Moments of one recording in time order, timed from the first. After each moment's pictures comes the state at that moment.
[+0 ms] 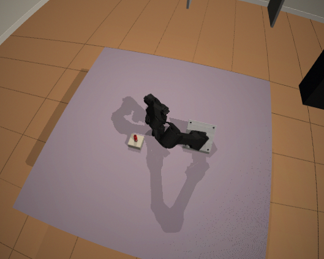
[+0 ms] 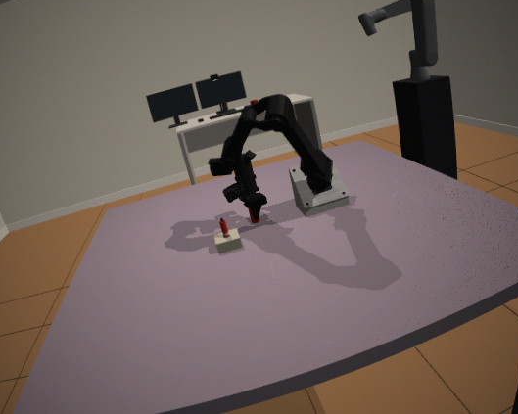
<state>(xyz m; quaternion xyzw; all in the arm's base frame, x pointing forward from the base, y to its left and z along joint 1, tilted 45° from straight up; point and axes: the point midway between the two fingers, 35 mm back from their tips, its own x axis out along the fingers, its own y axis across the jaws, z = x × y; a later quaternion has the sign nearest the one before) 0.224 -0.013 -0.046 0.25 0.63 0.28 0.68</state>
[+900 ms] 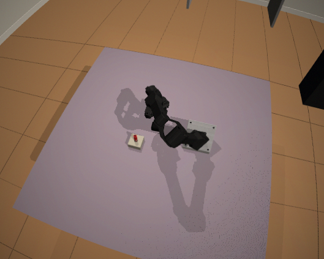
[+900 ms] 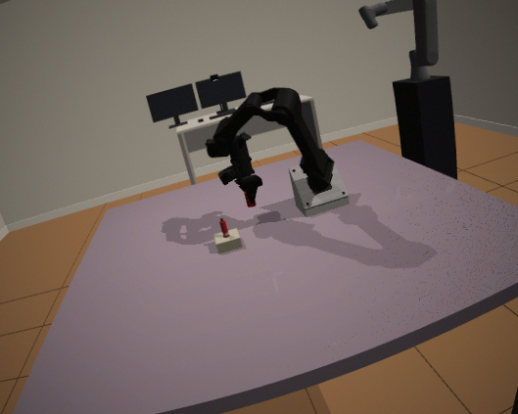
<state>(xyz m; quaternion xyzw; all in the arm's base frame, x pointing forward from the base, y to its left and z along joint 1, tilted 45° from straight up) 0.222 -0.054 -0.004 0.26 0.64 0.28 0.67</state>
